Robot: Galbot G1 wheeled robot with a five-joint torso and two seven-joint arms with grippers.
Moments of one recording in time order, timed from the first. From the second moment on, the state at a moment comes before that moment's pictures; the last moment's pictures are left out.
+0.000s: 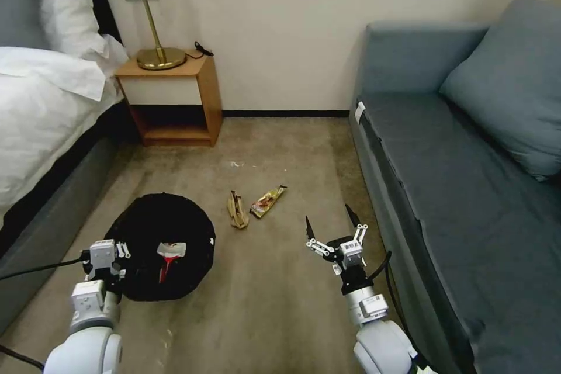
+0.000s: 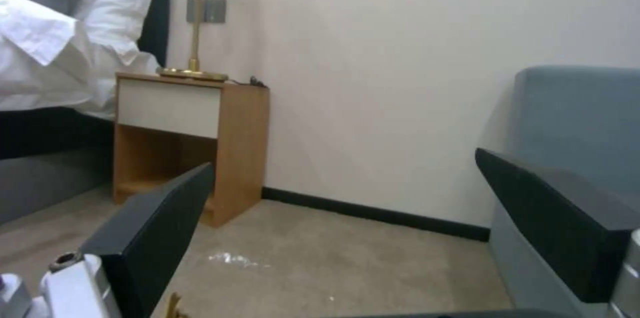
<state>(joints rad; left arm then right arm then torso) 1.58 -1.43 -0.87 -2.02 -0.04 0.14 -0.06 -1.38 1.23 0.11 1.81 -0.05 0.38 0.27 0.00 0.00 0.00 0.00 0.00</state>
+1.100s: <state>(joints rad) 1.56 -1.42 -0.88 -1.99 -0.05 0.14 -0.06 -1.34 1.23 0.06 1.76 -0.04 0.38 0.26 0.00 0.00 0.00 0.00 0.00</state>
